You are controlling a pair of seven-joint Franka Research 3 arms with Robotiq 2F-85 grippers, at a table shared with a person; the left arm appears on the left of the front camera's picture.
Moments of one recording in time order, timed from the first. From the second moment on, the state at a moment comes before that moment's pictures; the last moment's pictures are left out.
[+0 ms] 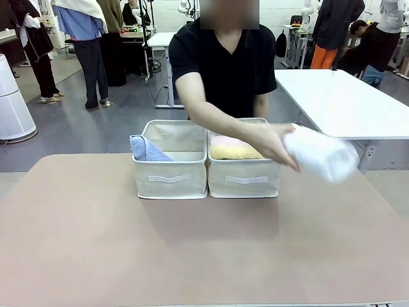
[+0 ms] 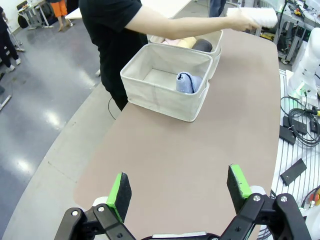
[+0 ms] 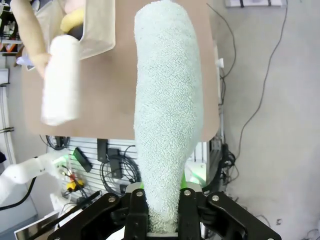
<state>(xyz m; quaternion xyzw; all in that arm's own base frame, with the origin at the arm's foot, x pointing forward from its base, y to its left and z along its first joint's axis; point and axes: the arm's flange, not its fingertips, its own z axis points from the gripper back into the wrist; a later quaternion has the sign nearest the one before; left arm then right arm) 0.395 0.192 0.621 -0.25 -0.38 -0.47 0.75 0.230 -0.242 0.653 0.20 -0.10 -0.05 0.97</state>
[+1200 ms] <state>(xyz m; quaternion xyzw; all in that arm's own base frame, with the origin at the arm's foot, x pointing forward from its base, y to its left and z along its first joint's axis) 0.395 0.191 0.621 -0.25 -0.38 -0.47 0.75 0.365 -0.030 0.664 0.14 -0.02 0.19 0.97</state>
